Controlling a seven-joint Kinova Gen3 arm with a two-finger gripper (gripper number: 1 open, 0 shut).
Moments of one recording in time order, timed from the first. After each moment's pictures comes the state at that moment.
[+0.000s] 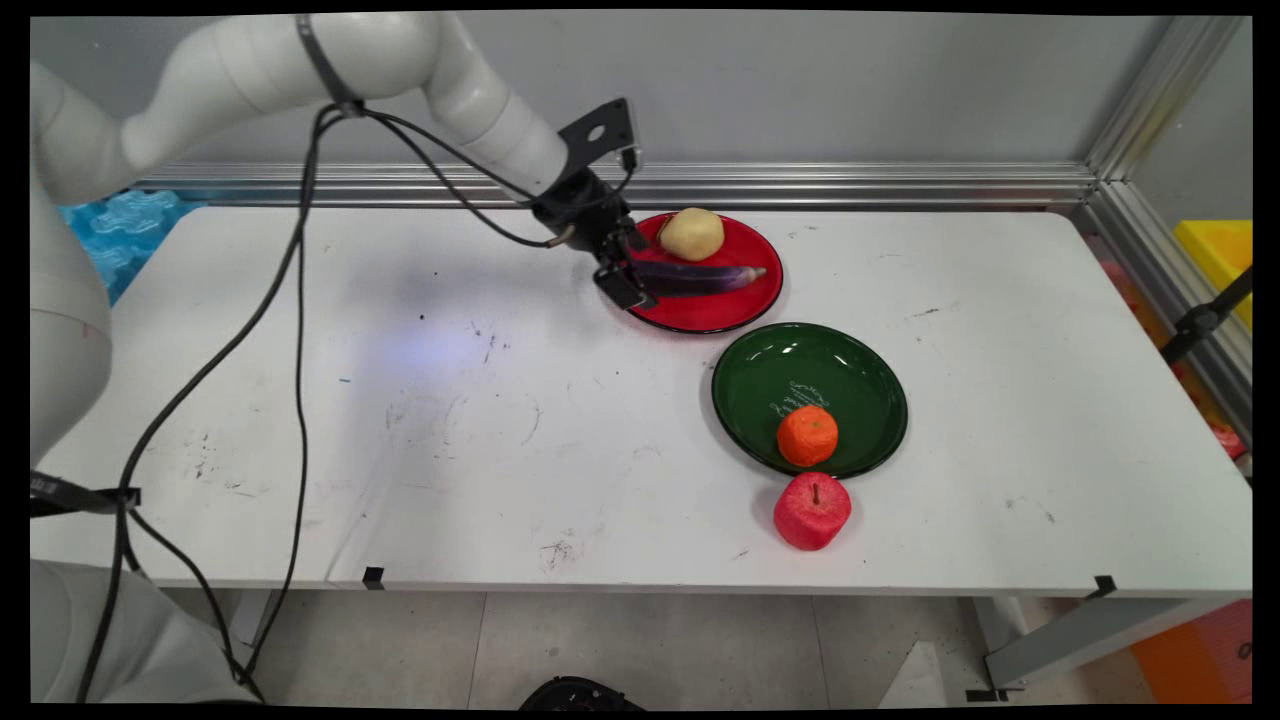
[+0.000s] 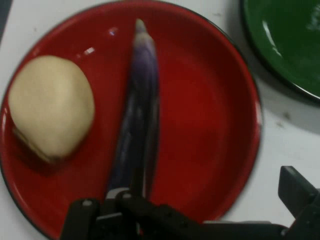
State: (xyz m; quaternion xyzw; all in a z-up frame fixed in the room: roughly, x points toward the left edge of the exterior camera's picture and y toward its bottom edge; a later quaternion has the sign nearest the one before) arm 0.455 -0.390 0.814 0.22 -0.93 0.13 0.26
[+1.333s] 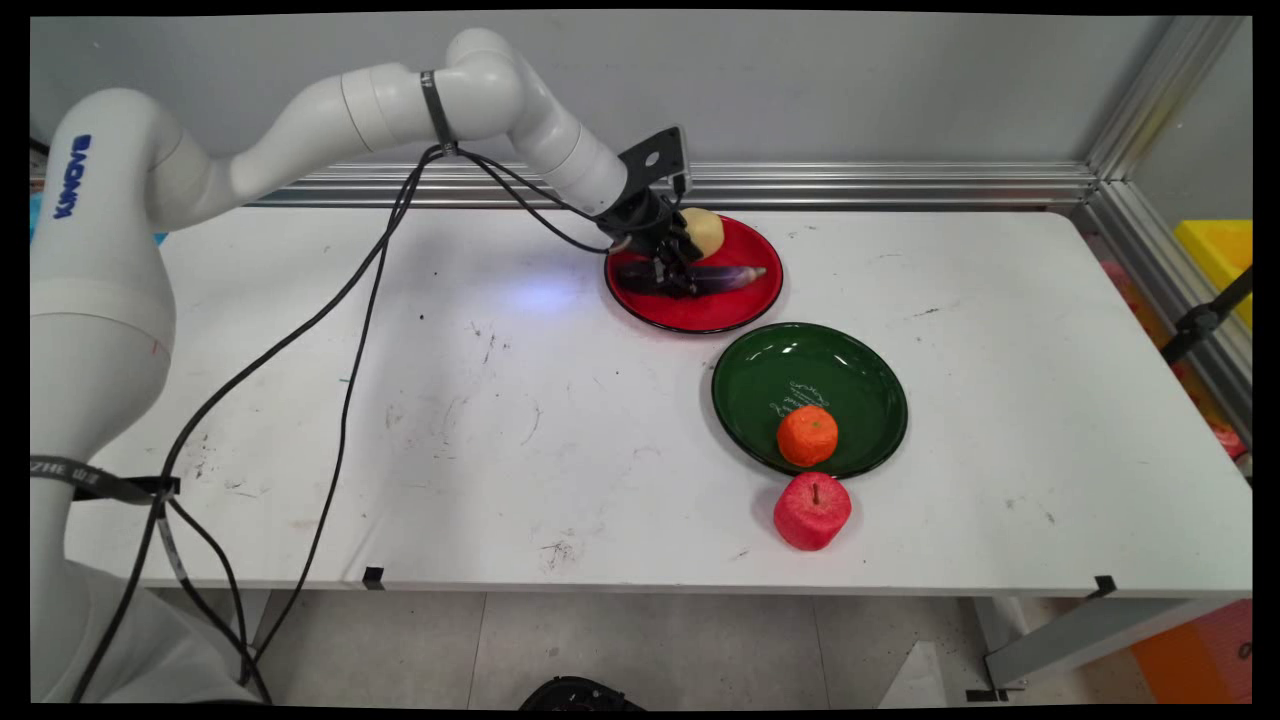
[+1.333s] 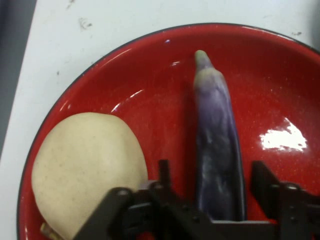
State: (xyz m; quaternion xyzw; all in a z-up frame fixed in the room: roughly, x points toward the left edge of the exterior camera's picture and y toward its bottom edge) arm 0.436 -0.474 0.742 0.17 -0.93 0.15 0.28
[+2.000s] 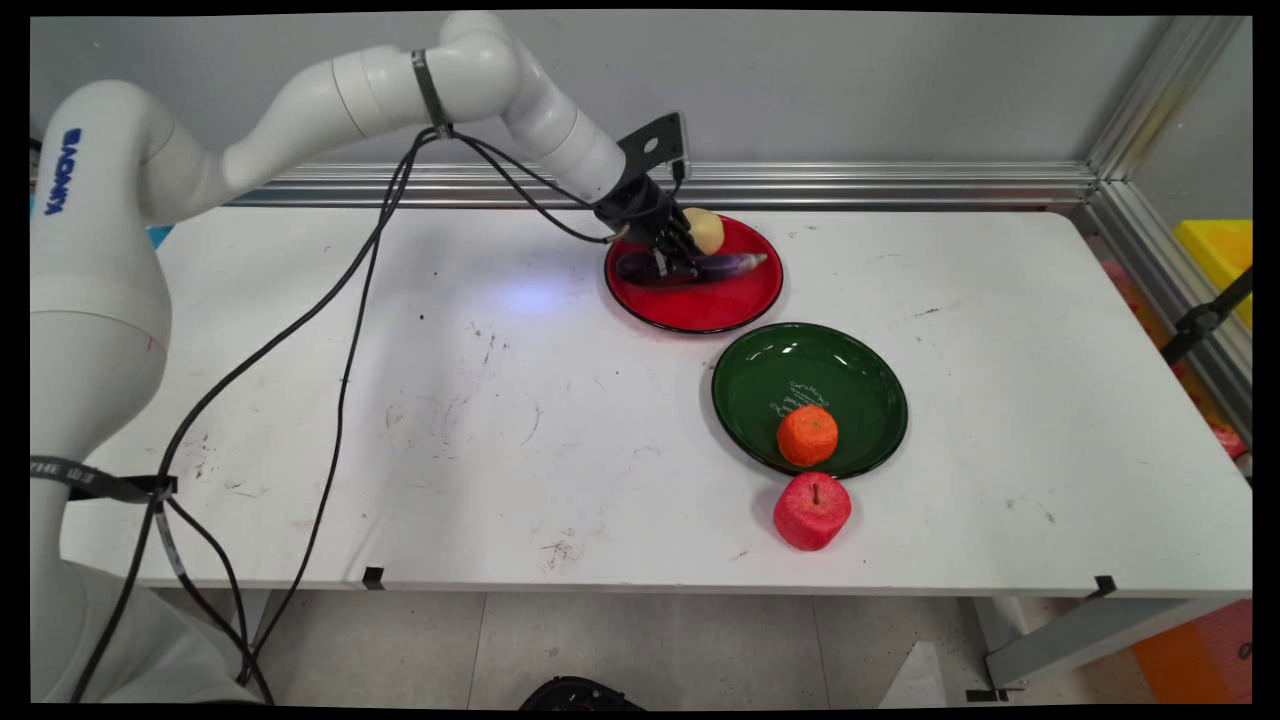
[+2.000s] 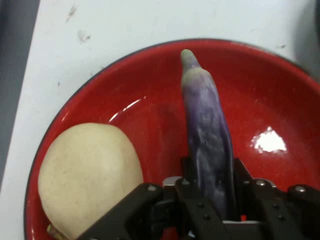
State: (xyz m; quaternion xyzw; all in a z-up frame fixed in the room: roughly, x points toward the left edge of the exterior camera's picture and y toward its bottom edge) arm 0.437 -0.470 0.764 0.17 -0.93 0.14 0.29
